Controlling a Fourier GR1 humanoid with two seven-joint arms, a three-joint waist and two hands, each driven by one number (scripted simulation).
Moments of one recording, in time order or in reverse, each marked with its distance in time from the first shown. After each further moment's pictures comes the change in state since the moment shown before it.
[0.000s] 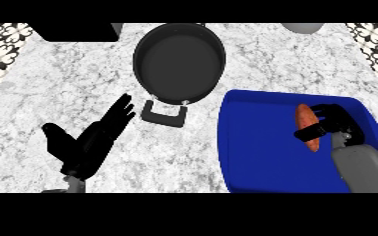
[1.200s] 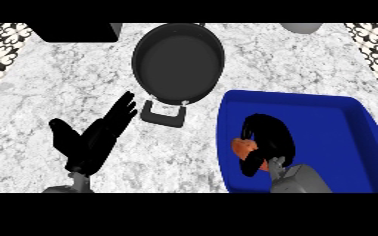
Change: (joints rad) left arm -0.019 -0.050 0.029 0.015 -0.052 -0.018 0.021; right arm 0.047 0.176 0.382 -0.232 0.321 0.062 -0.200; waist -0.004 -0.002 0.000
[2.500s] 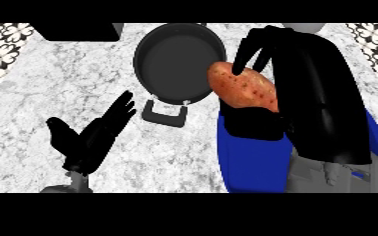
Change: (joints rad) left arm -0.004 -0.009 0.024 -0.003 -0.006 -0.026 0.015; right arm -0.527 0.176 -0.212 -0.456 0.136 0.195 0.167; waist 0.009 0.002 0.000
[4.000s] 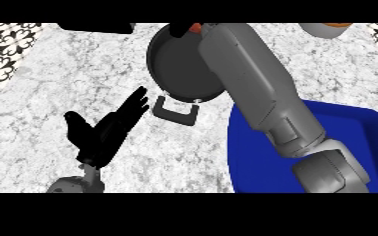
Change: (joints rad) left arm -0.057 -0.038 -0.034 0.020 -0.029 -0.025 0.010; right arm -0.608 0.040 -0.185 1.426 -0.194 -0.650 -0.517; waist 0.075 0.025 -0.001
